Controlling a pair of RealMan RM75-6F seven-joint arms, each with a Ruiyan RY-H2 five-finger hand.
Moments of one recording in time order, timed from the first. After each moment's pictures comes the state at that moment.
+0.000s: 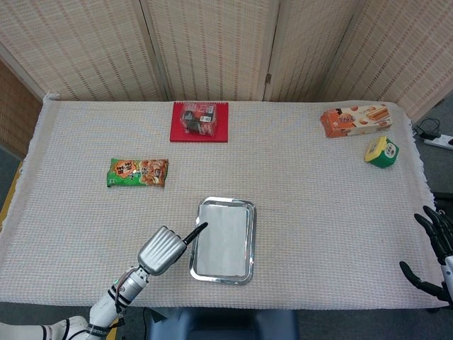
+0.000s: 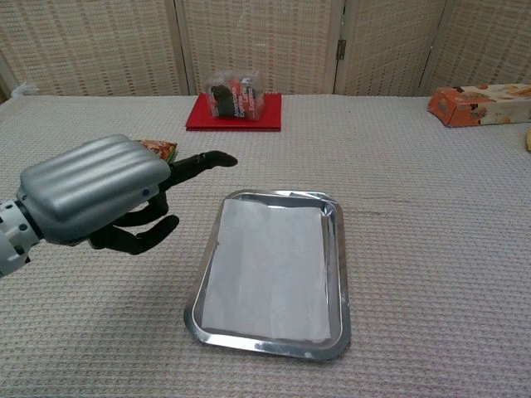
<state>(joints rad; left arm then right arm) -0.61 -1.54 0.05 -1.66 1.53 1.21 0.57 -0.05 -0.91 -0.01 -1.69 -1.73 1.72 0.33</state>
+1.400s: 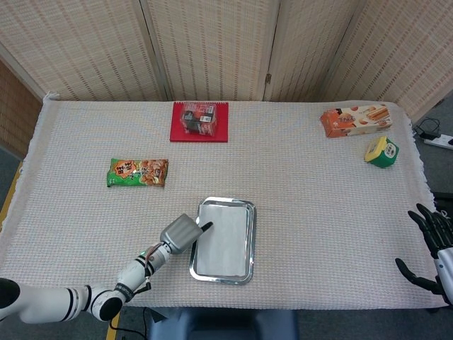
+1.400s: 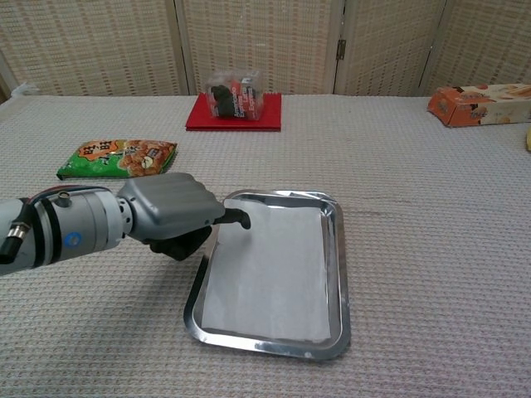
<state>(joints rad) -0.90 -1.59 -0.03 -1.53 1.07 0.81 0.78 -0.03 -0.91 -0.01 -1.69 -1.69 1.65 0.35</state>
